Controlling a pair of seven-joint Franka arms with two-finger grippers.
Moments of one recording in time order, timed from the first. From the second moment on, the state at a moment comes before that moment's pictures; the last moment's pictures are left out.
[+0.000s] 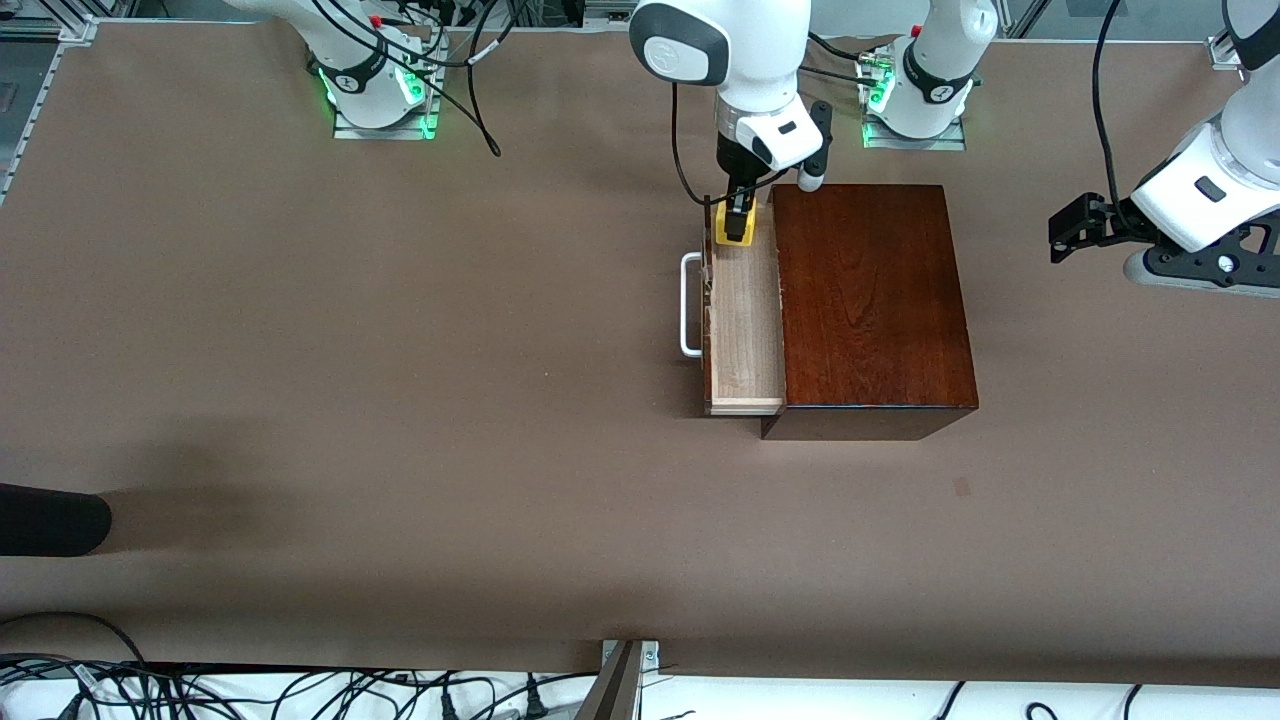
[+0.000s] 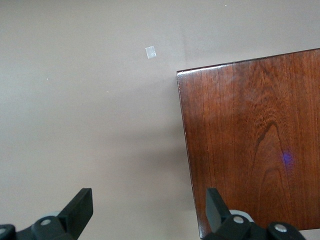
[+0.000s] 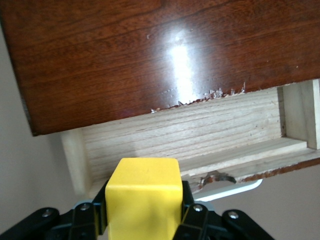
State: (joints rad) left arm -0.04 0.03 -0.04 -1.60 0.06 1.55 0.05; right arm 0.81 0.74 0.40 -1.11 -0.45 1.90 -0.16
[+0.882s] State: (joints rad) left arm -0.04 0.03 -0.04 -1.60 0.06 1.55 0.05; right arm 0.83 0.87 0.39 -1.02 -0.46 1.94 -0.25
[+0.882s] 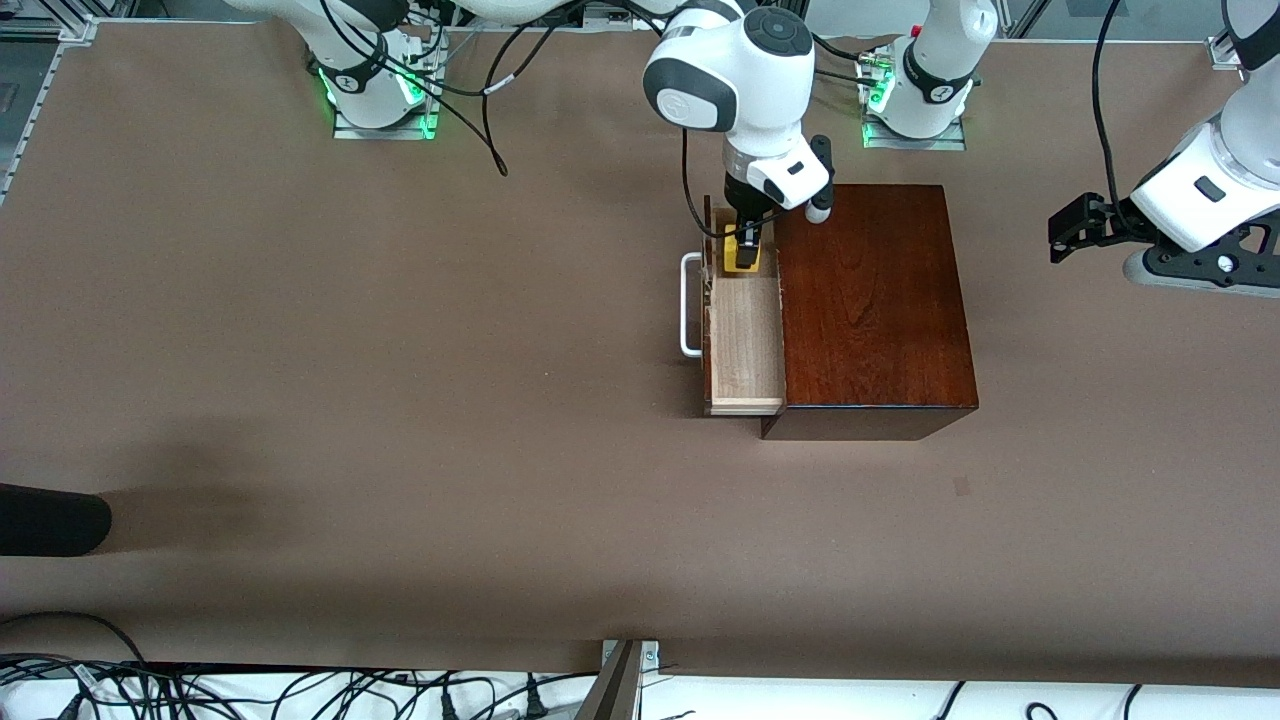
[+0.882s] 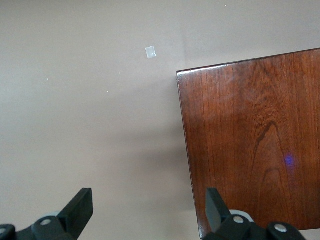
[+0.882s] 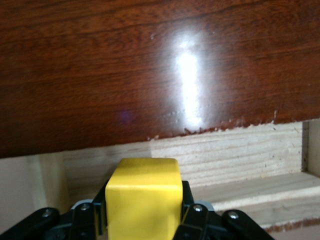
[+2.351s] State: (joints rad) left arm -0.04 0.03 -0.04 -1.60 0.06 1.55 0.05; right arm 0.83 0.91 0.39 -1.01 -0.46 1.92 -0.31
